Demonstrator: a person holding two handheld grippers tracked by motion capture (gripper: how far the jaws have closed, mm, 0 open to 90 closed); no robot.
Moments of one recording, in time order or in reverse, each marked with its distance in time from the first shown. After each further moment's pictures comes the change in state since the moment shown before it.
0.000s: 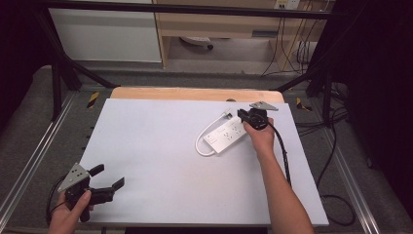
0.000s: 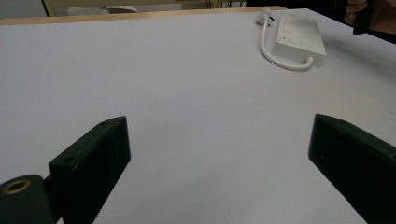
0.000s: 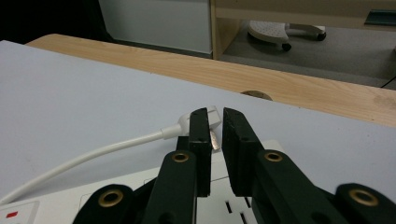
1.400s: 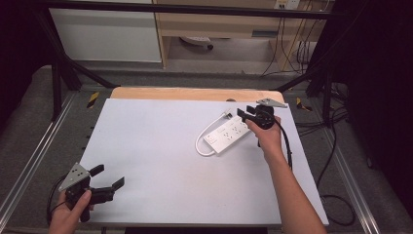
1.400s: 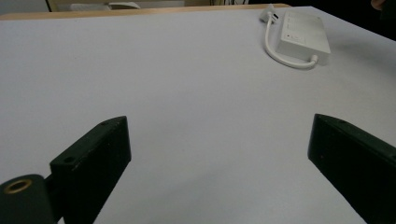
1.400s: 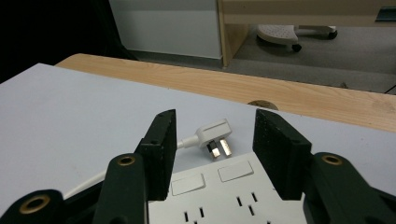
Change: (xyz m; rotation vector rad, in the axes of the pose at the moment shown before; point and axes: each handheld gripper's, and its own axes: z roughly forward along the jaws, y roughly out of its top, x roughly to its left) left arm 0.001 -0.001 0.001 0.011 0.009 -0.009; right arm 0.001 0.020 -0.030 -0.013 0.047 0.059
